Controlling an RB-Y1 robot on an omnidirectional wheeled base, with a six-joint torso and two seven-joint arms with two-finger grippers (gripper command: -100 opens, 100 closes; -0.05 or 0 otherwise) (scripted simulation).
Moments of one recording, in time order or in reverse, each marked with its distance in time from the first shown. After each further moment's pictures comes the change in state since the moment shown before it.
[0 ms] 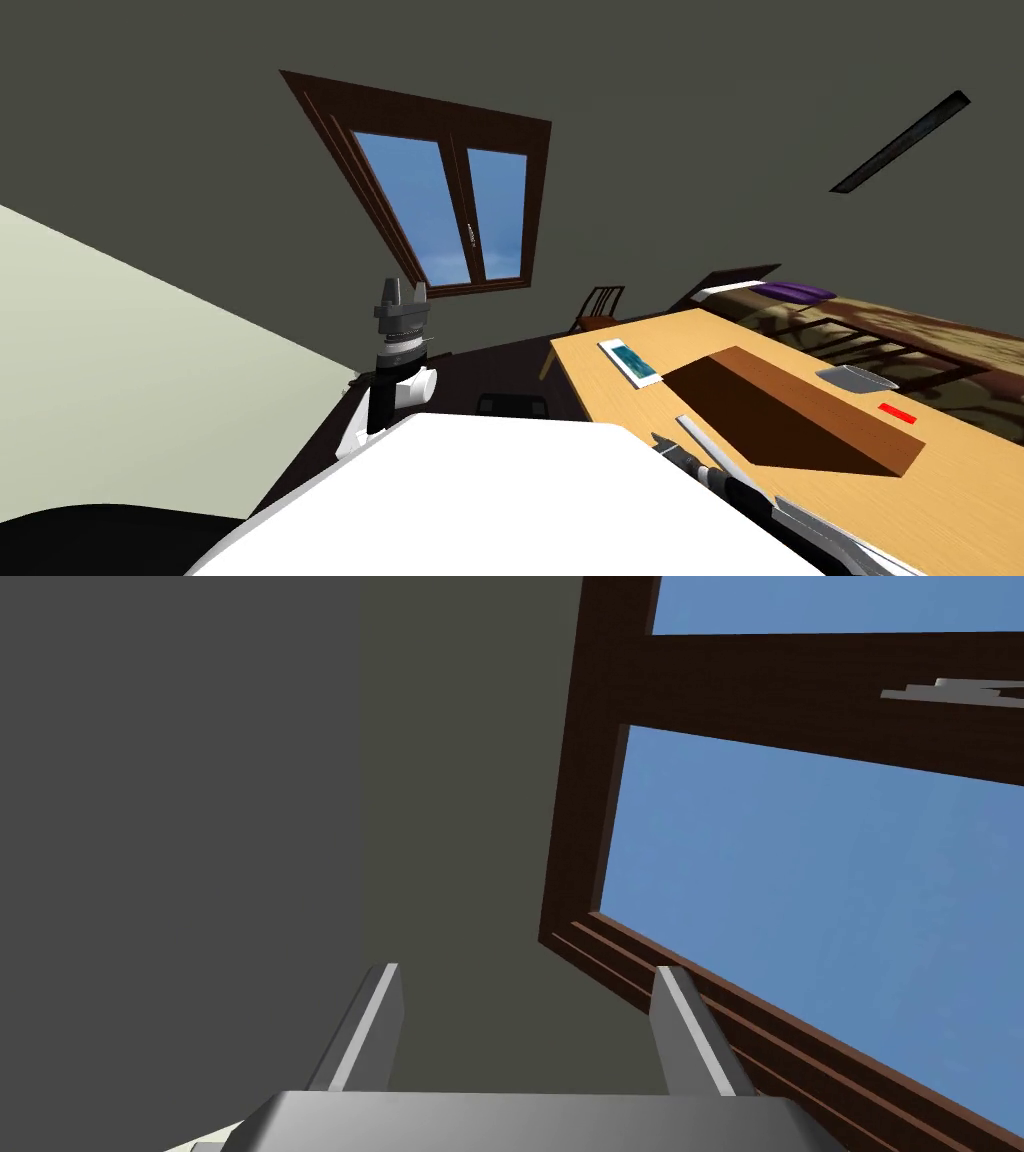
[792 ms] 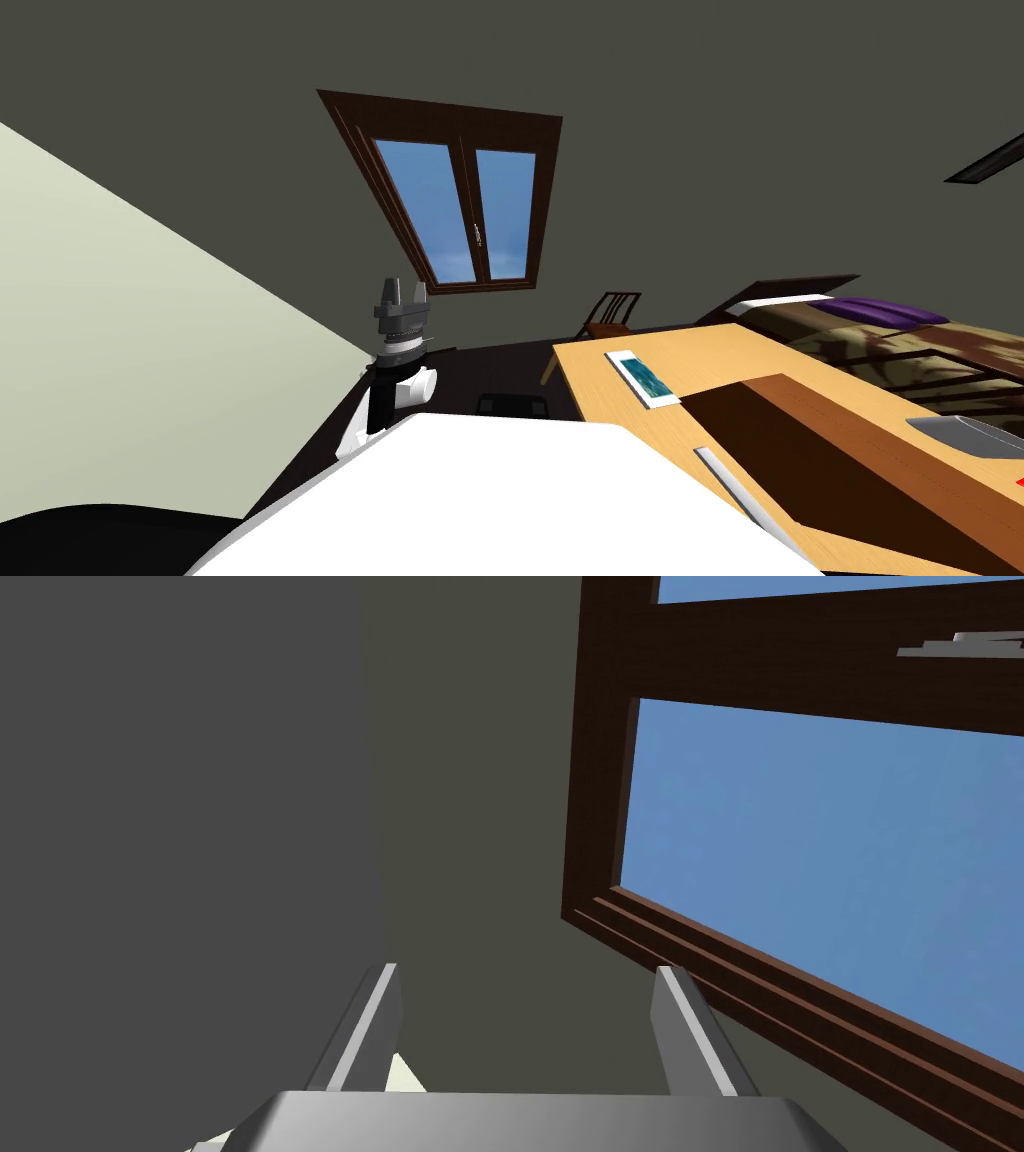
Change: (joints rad) left arm 0.000 0.000 0.000 0.000 0.000 0.000 0.000; right arm 0.029 0.037 0.136 0.195 0.031 0.011 0.060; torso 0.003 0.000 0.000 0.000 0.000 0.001
